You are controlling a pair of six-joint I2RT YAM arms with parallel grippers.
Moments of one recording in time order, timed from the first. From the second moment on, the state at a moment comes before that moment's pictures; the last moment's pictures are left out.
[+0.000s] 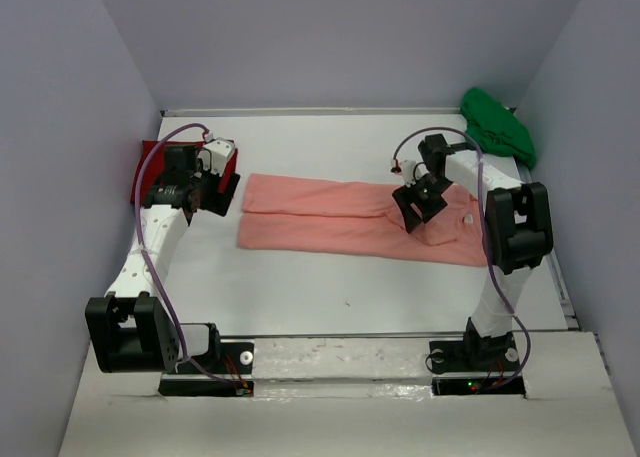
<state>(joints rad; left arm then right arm) -0.01 1.26 1.04 -0.54 0.05 0.41 0.19 1.93 1.44 -0.98 -0.30 -0.41</state>
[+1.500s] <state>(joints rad) -0.01 1.28 1.04 -0.54 0.06 0.41 0.19 1.89 1.30 -1.15 -0.61 -0.52</state>
